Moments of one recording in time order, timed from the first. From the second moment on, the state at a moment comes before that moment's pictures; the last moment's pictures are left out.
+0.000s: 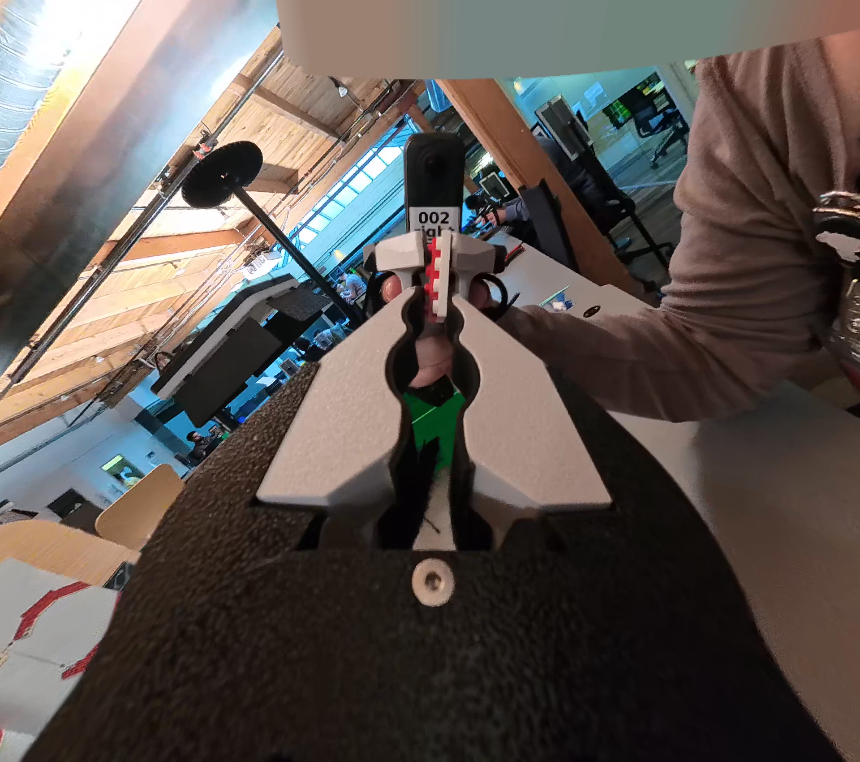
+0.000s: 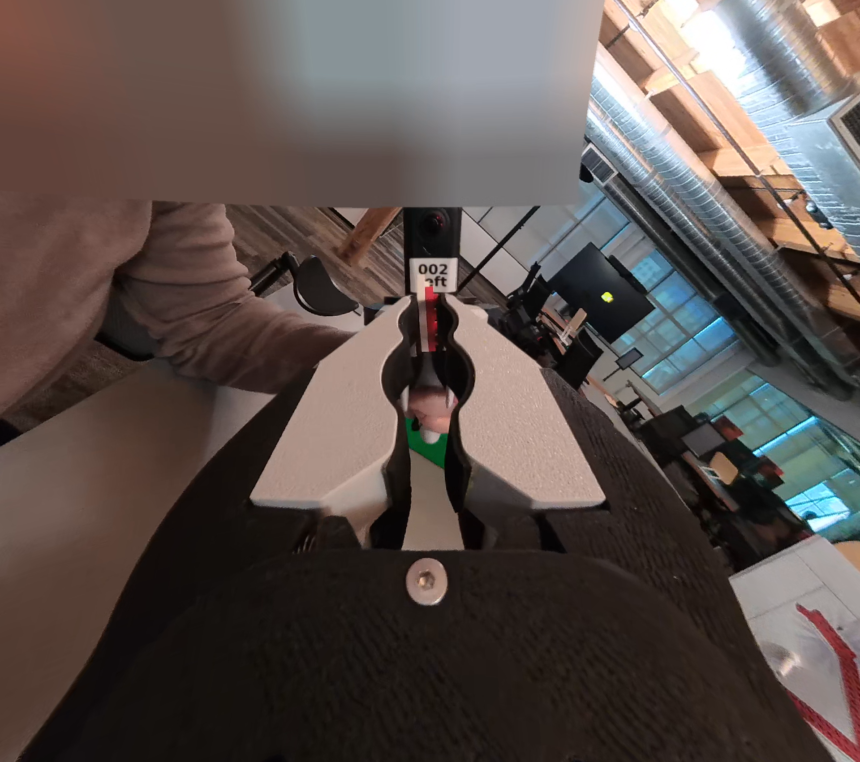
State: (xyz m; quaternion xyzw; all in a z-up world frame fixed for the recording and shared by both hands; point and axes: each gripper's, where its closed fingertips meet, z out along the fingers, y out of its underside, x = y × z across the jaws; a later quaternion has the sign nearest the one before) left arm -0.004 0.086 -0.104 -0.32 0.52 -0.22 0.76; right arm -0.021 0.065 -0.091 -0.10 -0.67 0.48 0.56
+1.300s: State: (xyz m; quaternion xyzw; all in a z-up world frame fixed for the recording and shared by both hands) left arm -0.078 0.213 -0.207 -0.57 0.45 0.11 0.68; right arm 0.020 0.306 -0.232 -0.51 -0.46 0.25 0.69
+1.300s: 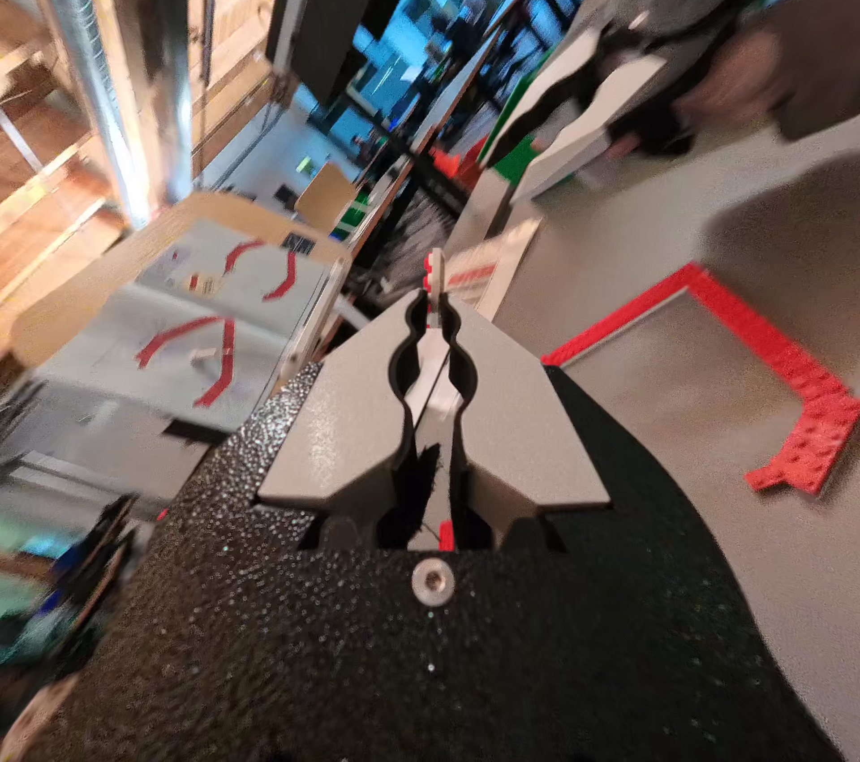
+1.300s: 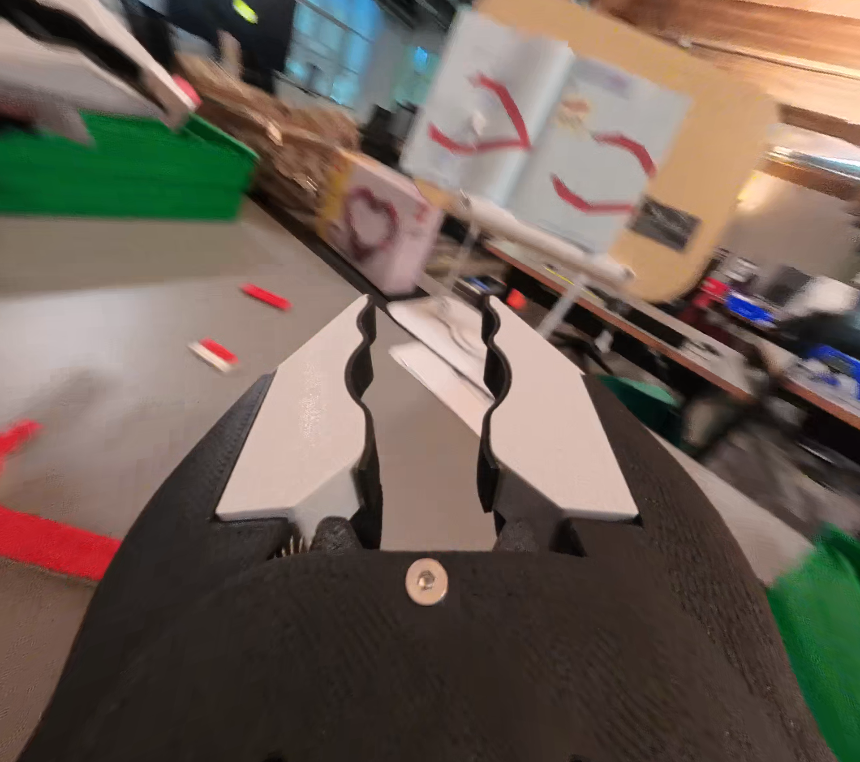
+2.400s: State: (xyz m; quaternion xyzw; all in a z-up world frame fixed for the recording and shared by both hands) left arm -0.162 0.174 -0.375 -0.80 0.42 0.15 0.39; right arm 0.064 0.342 -0.275 -0.52 -0.39 0.09 0.75
